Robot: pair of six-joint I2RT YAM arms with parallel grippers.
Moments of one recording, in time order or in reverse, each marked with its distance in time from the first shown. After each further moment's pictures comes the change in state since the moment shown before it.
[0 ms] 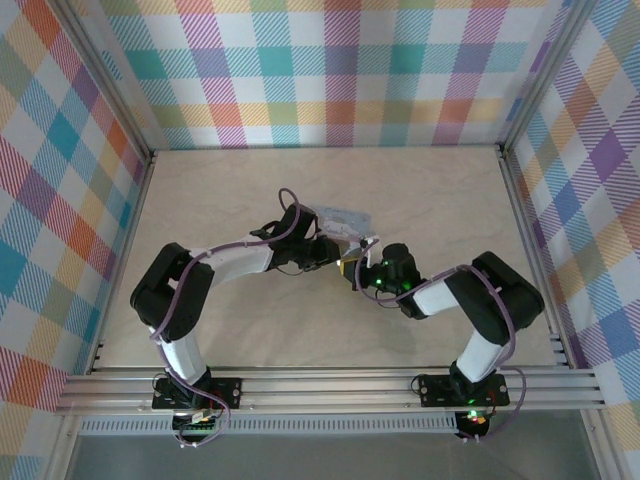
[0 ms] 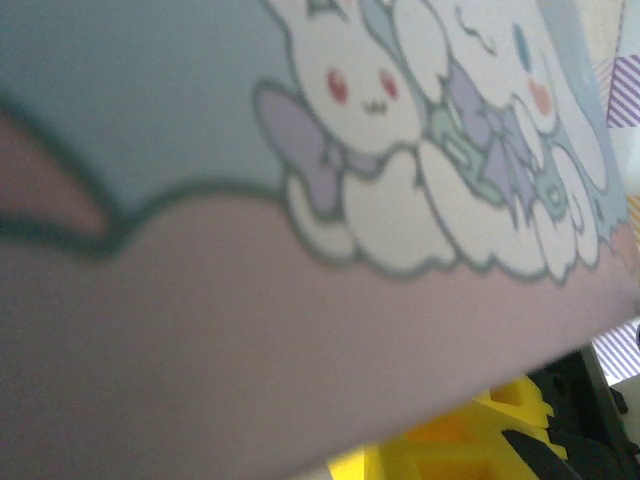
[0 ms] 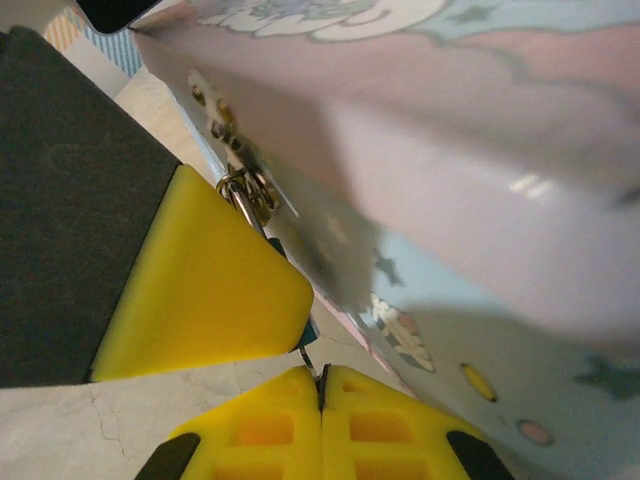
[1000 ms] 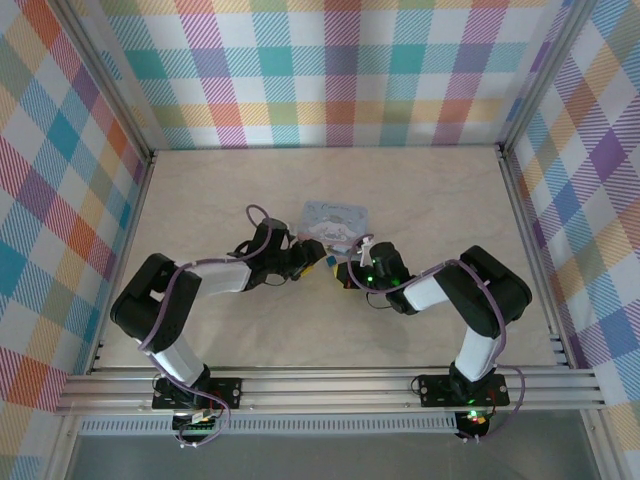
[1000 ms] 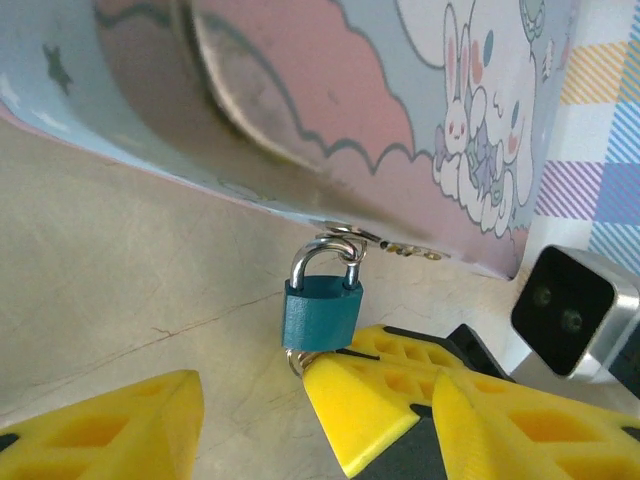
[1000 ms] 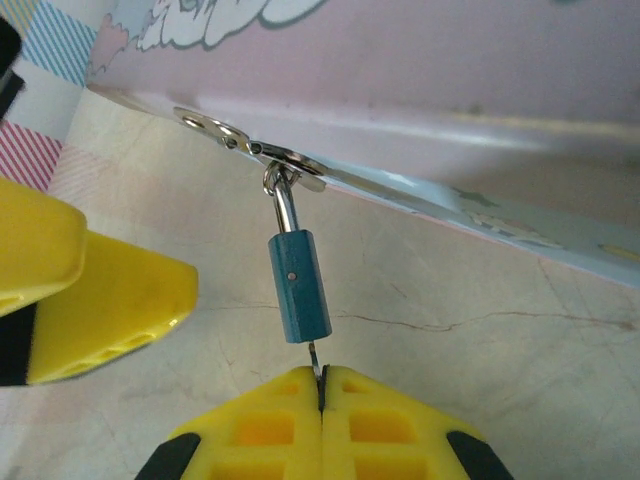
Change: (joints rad) left arm 0.106 -0.116 -0.318 0.376 0.032 -0.220; right arm 0.049 0.053 0.082 -0.145 0.029 0.273
